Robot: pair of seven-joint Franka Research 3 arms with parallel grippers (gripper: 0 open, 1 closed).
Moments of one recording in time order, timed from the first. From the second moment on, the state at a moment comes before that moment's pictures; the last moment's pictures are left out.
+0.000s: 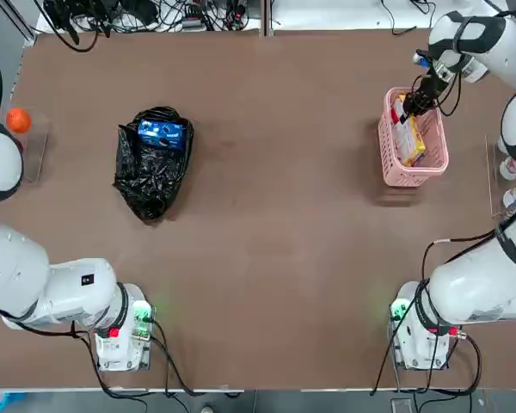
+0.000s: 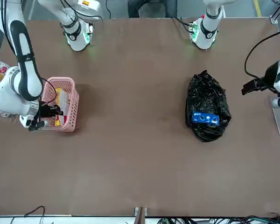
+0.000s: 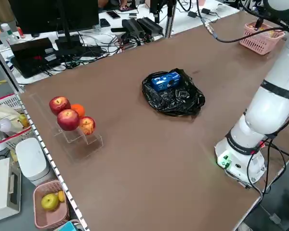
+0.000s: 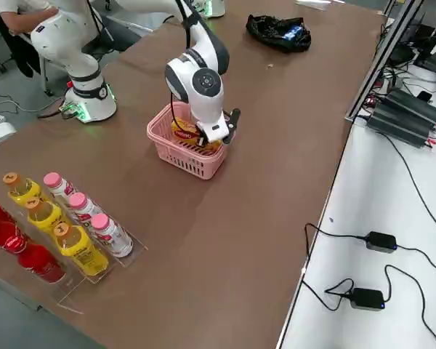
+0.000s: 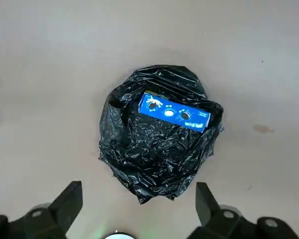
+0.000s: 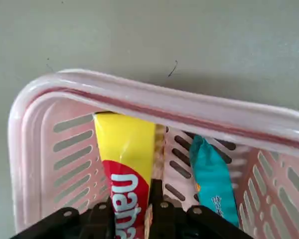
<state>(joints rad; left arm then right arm) 0.16 0.08 -0.17 -1.58 -0.04 1.54 -0.17 0.02 0.30 -0.19 -2.06 0.40 2.09 -0.57</state>
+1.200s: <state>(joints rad) 0.16 0.08 -0.17 -1.58 -0.04 1.54 -0.17 0.02 0.30 -0.19 -1.88 0.28 1.79 -0.44</state>
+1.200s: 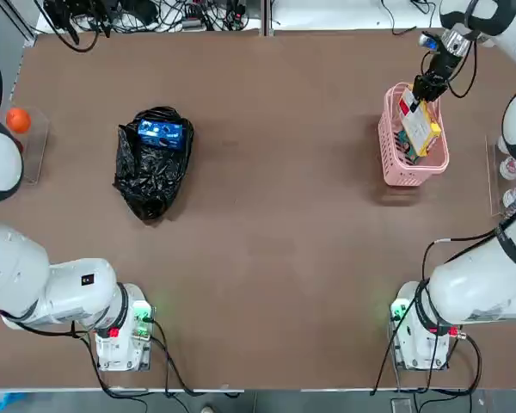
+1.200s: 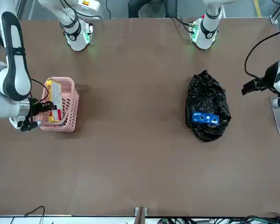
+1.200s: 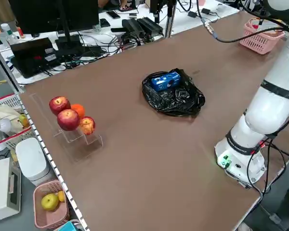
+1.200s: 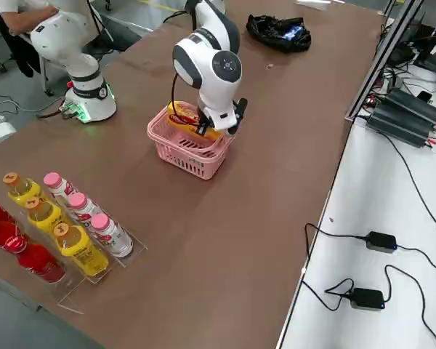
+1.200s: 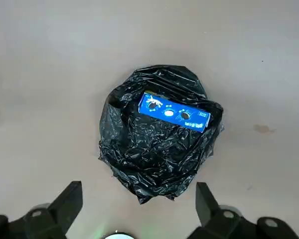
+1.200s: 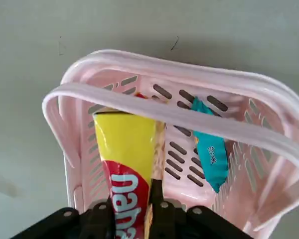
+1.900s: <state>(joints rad) 0.16 0.08 -0.17 -1.58 -0.04 1.54 -0.17 0.01 0.30 -0.19 -1.88 0.27 1.73 -0.44</state>
